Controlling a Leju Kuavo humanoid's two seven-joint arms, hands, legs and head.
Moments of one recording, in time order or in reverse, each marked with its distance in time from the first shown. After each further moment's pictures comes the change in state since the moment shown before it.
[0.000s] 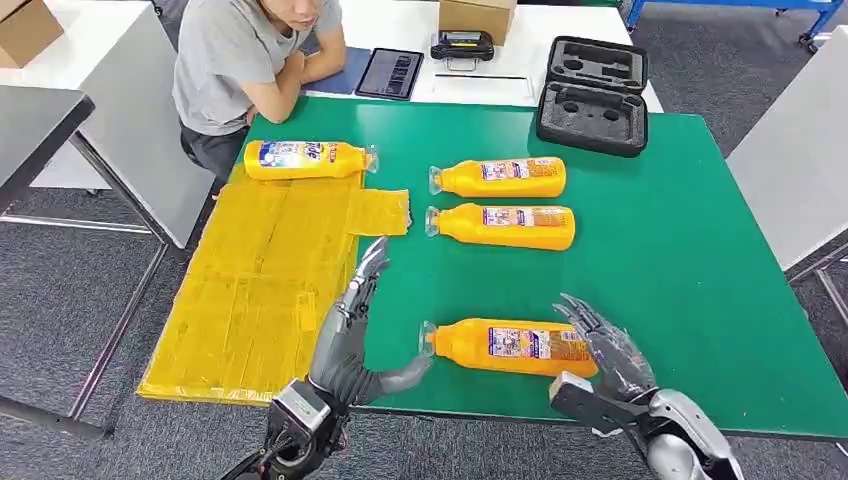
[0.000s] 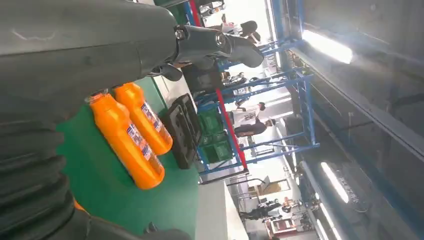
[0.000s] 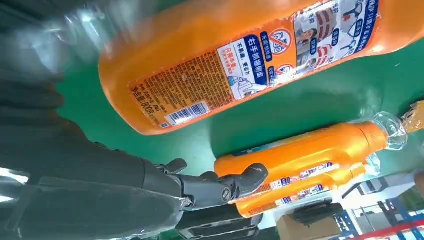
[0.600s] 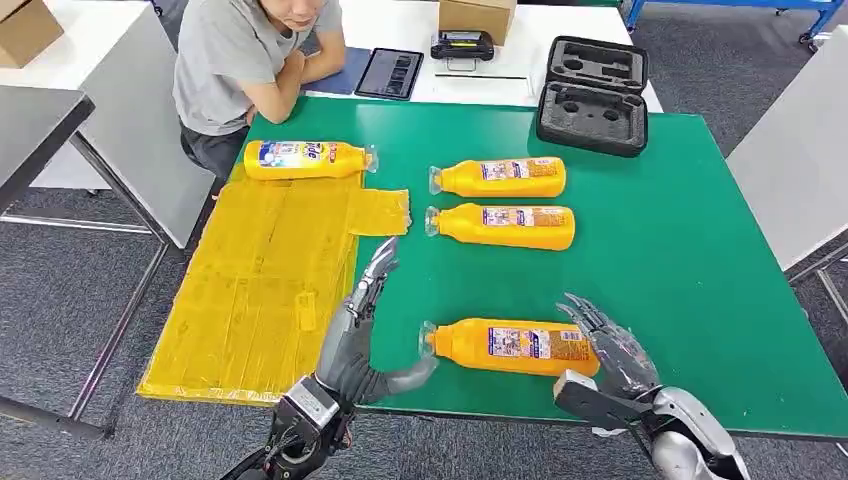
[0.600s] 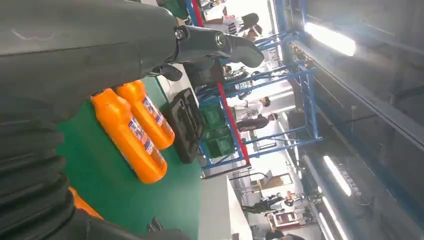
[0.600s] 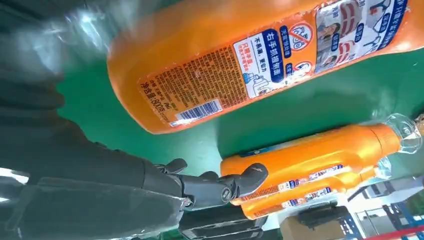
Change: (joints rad) left arm -0.017 -0.005 -0.017 0.029 0.008 -0.008 0.000; right arm -0.015 -0.024 0.013 0.031 -0.021 -0.008 -0.006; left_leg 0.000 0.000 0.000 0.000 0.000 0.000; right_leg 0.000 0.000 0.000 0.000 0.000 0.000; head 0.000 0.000
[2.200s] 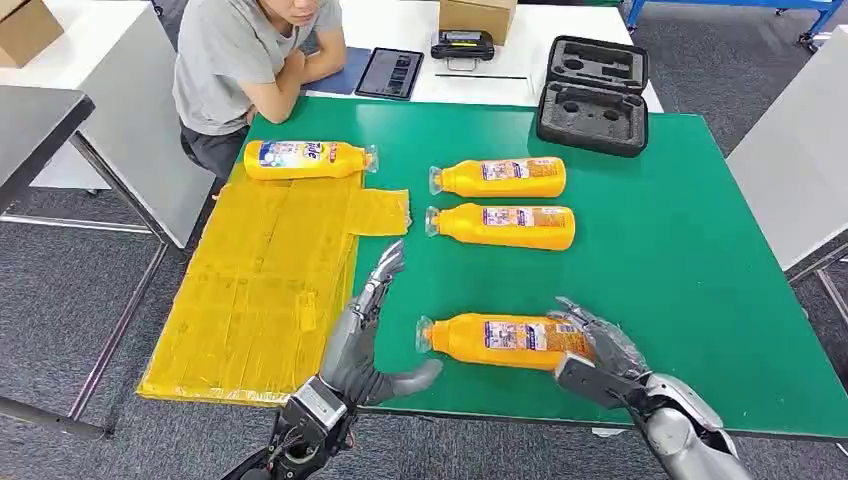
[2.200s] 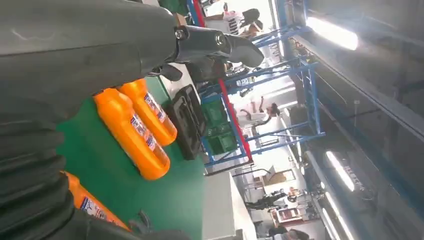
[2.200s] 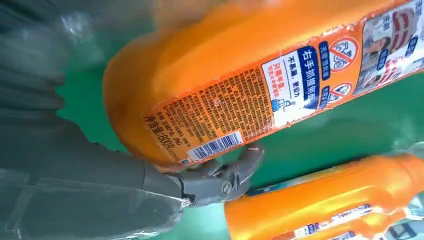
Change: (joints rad) left arm -0.008 -0.003 -0.011 0.020 -0.007 0.000 0.000; right arm -0.136 0.019 0.036 0.230 -0.076 0.105 -0.060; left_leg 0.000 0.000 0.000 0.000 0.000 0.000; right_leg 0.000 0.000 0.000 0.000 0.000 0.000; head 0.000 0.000
